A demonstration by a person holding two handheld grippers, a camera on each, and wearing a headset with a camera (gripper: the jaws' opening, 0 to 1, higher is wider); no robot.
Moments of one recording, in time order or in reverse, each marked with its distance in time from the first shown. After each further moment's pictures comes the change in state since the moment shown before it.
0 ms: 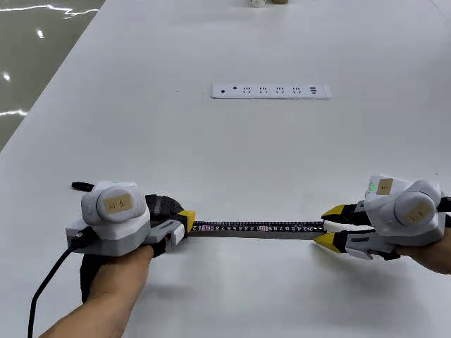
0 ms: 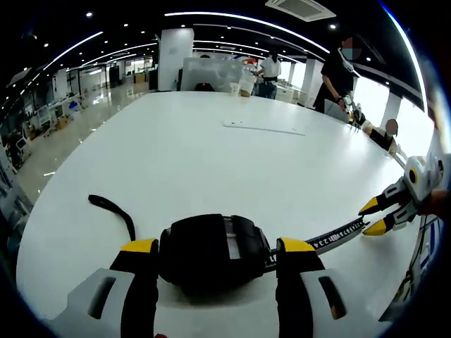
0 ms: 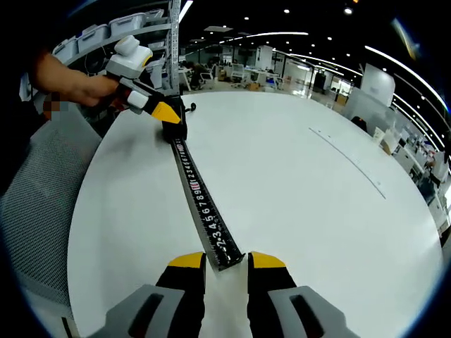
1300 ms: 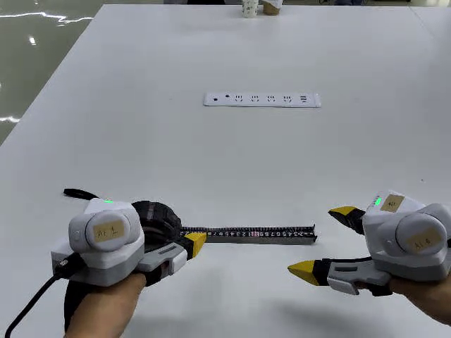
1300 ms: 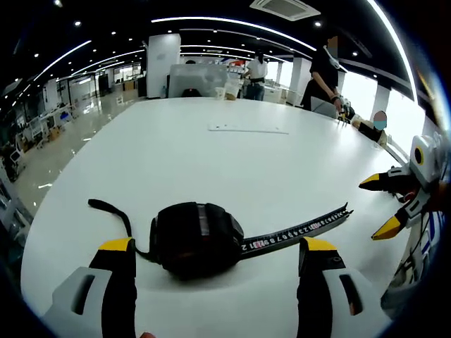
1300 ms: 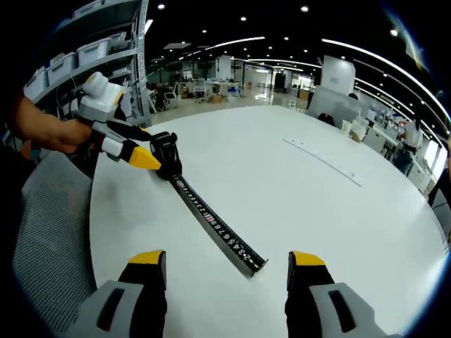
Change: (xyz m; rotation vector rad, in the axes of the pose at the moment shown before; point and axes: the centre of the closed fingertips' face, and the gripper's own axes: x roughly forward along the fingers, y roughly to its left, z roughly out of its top) left arm -0.024 -0.018 -0.004 0.061 -0.023 -0.045; right arm -0.033 0.028 0.035 0.190 -0.085 -0.158
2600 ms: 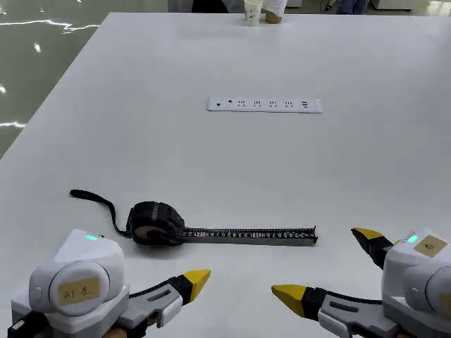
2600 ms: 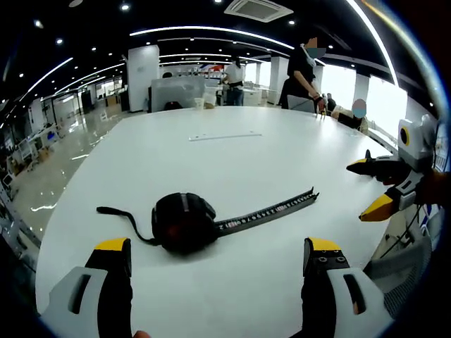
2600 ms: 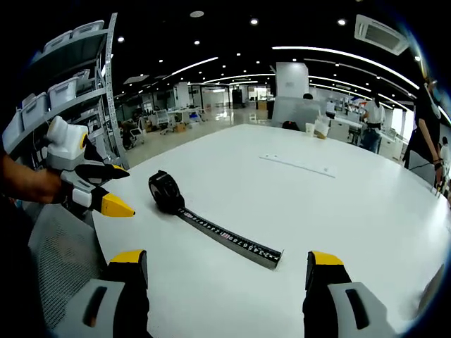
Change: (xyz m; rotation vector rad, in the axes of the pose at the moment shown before) left arm -0.065 -0.022 -0.004 0.114 -0.039 -0.077; right arm -0.040 0.037 0.024 0.230 -0.155 -0.163
